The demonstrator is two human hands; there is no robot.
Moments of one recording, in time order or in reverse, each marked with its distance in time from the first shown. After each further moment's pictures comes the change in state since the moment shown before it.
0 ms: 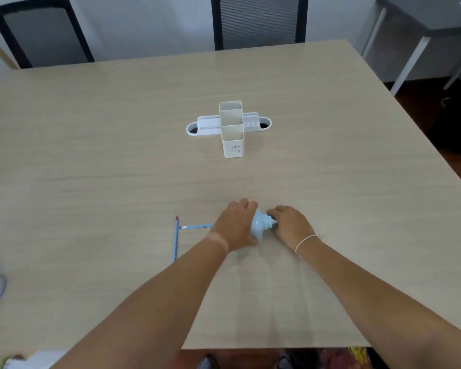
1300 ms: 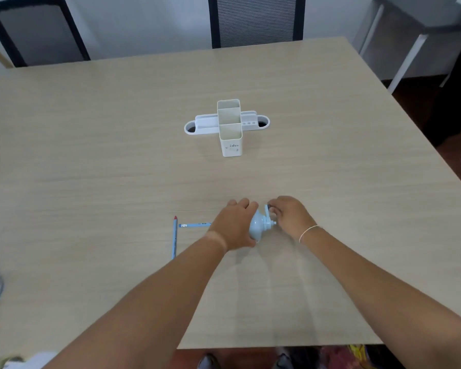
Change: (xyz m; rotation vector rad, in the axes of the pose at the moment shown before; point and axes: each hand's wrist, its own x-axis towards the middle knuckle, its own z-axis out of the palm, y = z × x) left_hand -0.001 -0.002 -0.001 0.030 -0.052 0.022; right_hand 0.012 0.004 -0.010 0.251 -0.052 0.116
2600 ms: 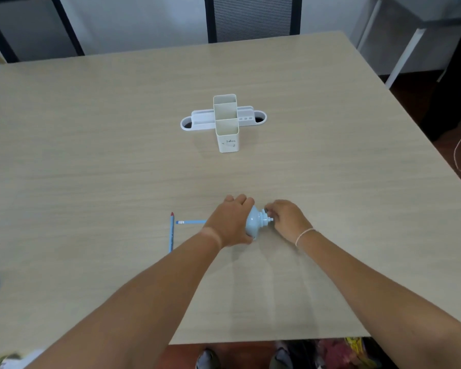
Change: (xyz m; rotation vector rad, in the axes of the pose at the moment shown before) left_hand -0.001 -0.001 0.000 0.023 0.005 0.027; right_hand -0.015 0.003 0.012 0.024 -0.002 -0.004
